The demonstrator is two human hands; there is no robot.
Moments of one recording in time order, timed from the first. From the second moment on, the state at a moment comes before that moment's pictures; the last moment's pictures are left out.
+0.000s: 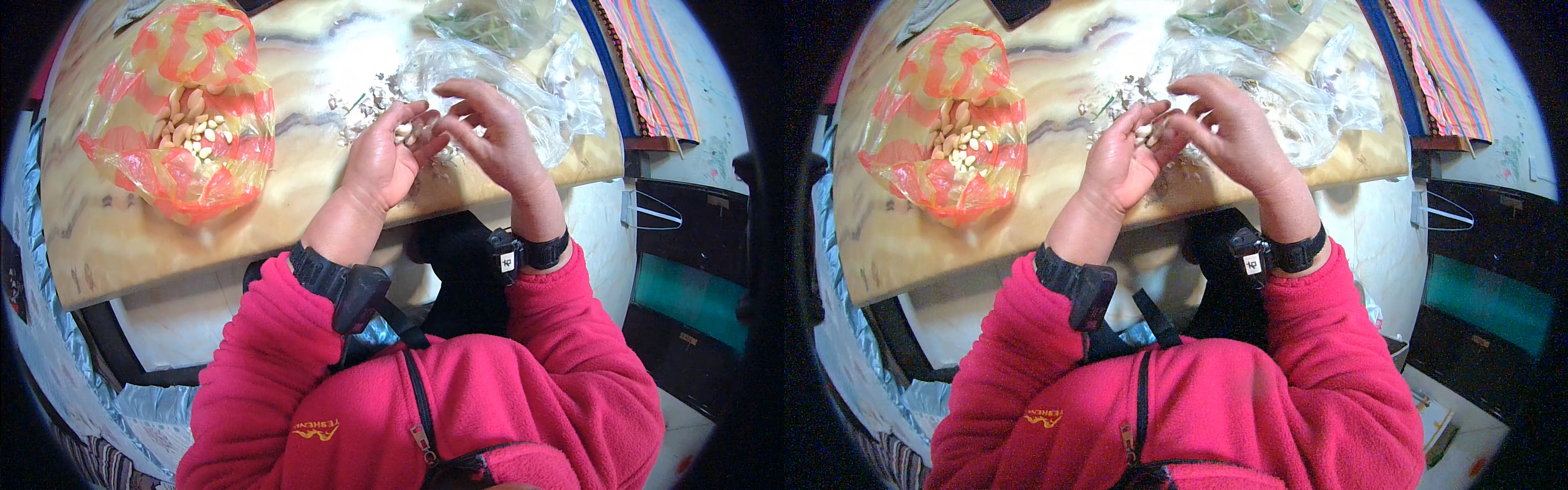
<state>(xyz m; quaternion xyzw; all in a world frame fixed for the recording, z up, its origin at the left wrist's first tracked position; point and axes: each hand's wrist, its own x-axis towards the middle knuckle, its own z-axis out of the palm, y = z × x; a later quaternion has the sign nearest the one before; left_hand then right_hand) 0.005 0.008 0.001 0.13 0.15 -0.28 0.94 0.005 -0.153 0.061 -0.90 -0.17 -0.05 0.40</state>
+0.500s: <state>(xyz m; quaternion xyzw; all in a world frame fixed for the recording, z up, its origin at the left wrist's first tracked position) 0.009 0.021 0.005 0.22 0.17 -0.21 0.94 0.067 -0.214 0.017 -0.98 0.00 -0.02 0.19</state>
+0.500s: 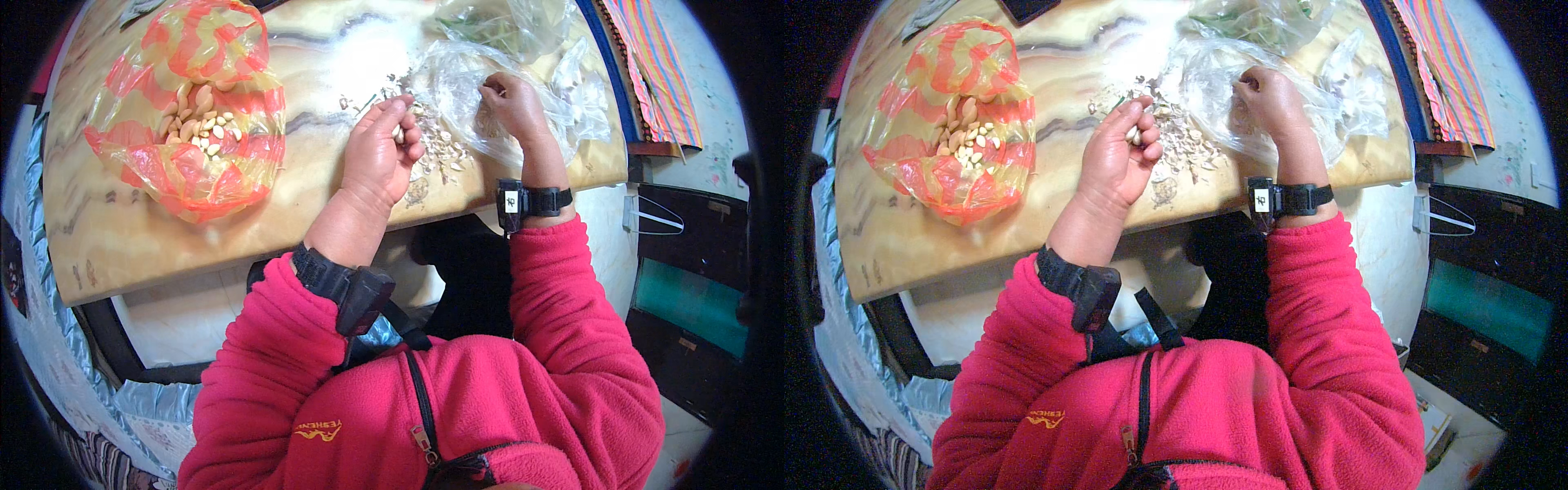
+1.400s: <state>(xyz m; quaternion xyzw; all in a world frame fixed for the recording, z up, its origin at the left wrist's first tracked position) 0.007 0.020 0.004 0.18 0.18 -0.26 0.93 0.039 -0.174 0.012 -0.97 -0.07 -0.09 0.23</state>
